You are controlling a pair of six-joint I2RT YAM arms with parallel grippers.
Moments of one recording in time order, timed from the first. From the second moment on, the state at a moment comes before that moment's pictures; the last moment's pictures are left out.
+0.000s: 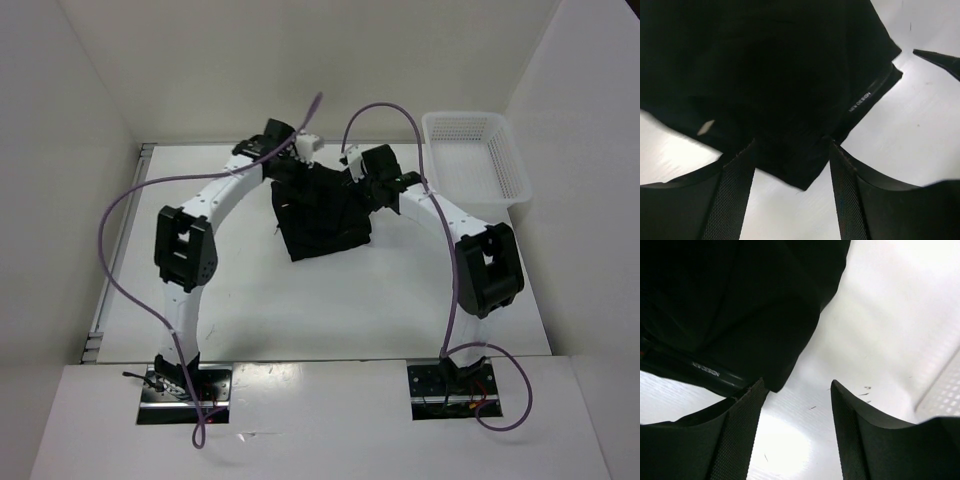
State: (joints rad) left arm -0.35 2.10 1.98 -0.79 0.38 0.05; right arm 0.44 1.79 1.43 -0.44 0.08 -0.30
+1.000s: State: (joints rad) left arm -0.25 2.13 1.94 -0.93 0.49 0.07; right arm 0.35 1.83 1.12 -0.22 -0.23 -0.15
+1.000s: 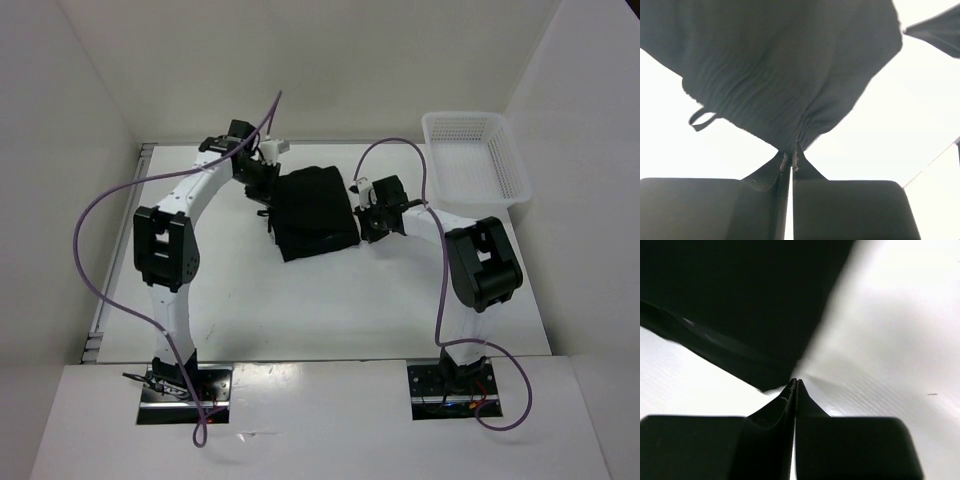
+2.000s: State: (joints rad) left arm -0.14 2.03 1.90 -0.88 0.40 0.07; right arm 0.38 1.82 1.21 -0.25 -0.33 -0.23
